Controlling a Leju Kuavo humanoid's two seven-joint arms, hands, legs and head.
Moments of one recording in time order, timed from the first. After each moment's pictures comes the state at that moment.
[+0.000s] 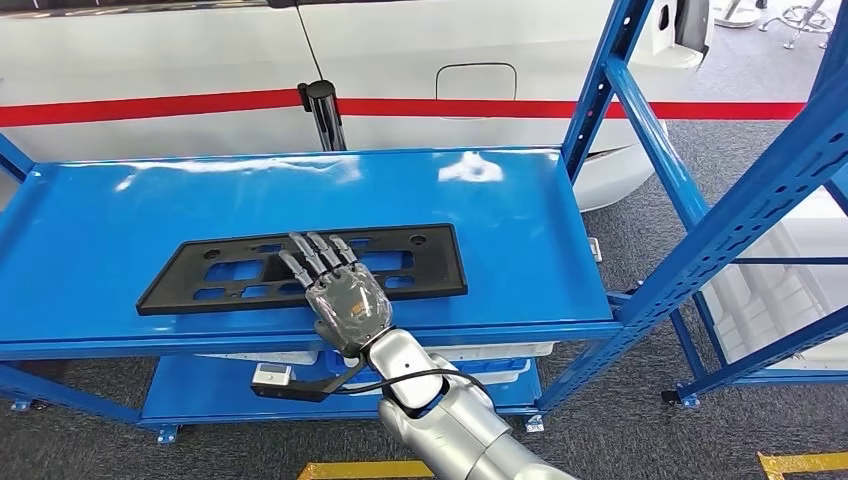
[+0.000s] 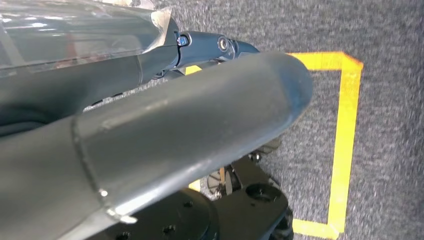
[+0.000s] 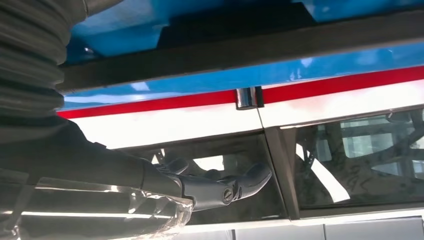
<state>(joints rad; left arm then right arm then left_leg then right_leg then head) -0.09 -0.14 1.27 -0.21 -1.08 -0.01 -0.42 -0.53 0.32 0.74 -0.85 1.43 -0.49 0.04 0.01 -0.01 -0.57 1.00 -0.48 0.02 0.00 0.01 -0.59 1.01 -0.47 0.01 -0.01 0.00</state>
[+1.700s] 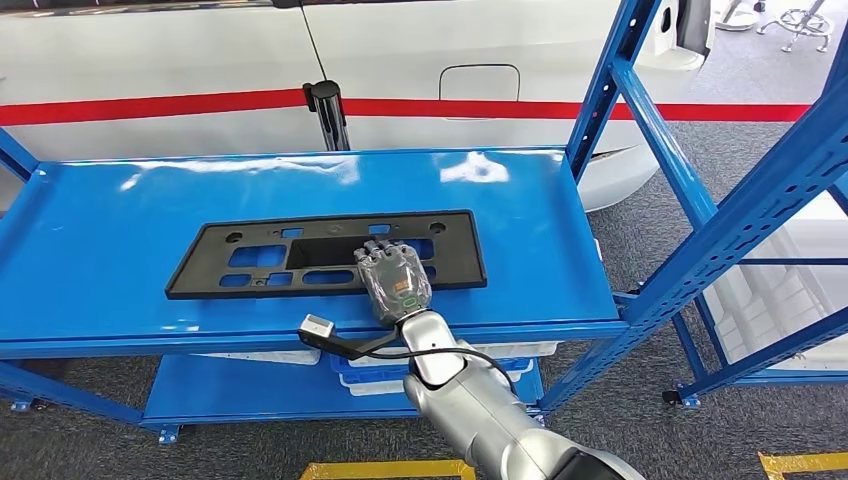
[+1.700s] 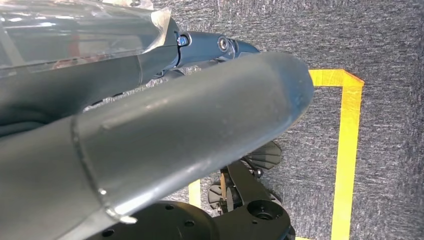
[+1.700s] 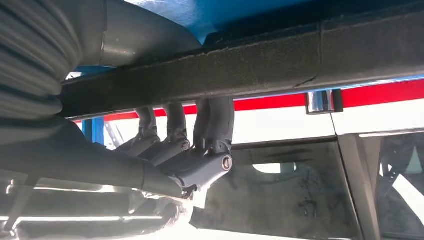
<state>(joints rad) -0.09 -0.14 1.28 -0.21 -1.10 0.03 -0.42 -0.65 0.33 0.58 -0.56 1.49 -0.66 0.18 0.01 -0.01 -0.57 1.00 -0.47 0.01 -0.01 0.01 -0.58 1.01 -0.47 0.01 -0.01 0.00</state>
